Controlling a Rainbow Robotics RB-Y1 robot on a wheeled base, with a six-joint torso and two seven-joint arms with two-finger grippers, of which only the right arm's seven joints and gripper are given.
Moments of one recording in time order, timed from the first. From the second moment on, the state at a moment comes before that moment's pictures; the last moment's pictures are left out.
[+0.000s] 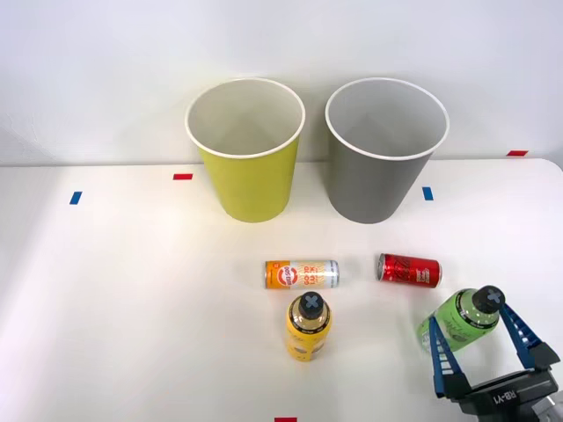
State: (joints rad) arm 0.48 -0.50 0.33 -1.50 -0.23 -1.03 1.44
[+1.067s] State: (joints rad) arm 0.45 -0.55 0.34 -1.53 -0.23 -0.94 1.48
